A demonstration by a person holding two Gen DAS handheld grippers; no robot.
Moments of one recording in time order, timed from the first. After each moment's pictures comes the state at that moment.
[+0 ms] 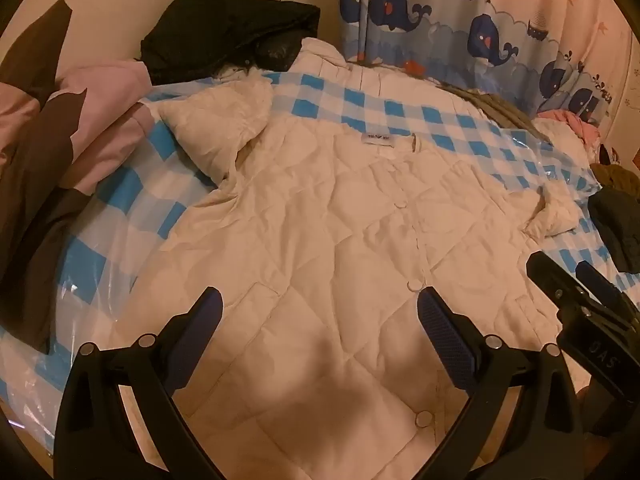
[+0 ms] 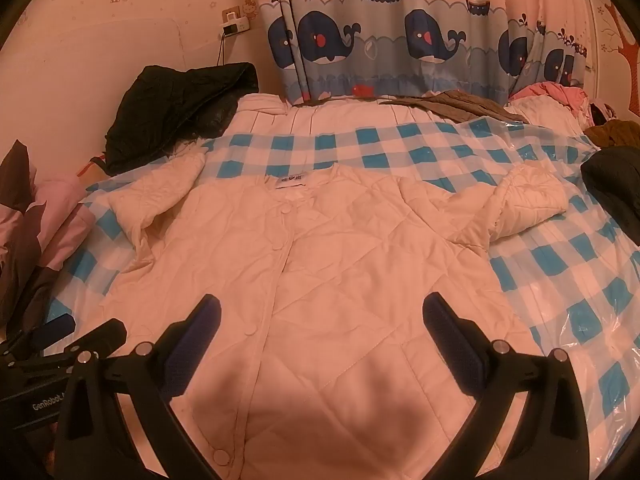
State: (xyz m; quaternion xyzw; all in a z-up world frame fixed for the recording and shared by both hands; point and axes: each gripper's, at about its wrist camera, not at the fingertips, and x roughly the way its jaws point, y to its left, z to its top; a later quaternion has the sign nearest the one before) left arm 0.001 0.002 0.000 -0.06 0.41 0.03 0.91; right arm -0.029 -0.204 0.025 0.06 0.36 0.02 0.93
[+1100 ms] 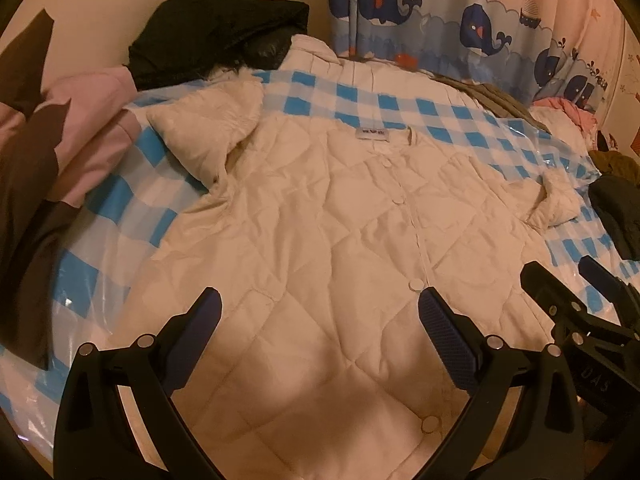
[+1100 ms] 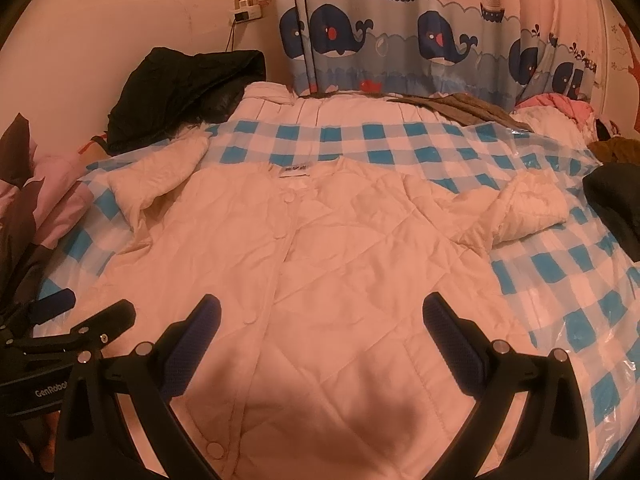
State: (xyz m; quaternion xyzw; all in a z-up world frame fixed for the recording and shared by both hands) left arm 0.010 -0.010 -0.002 -0.03 0.41 0.01 0.91; right arm -0.028 -0.193 0.022 0.03 0.37 0.02 0.93
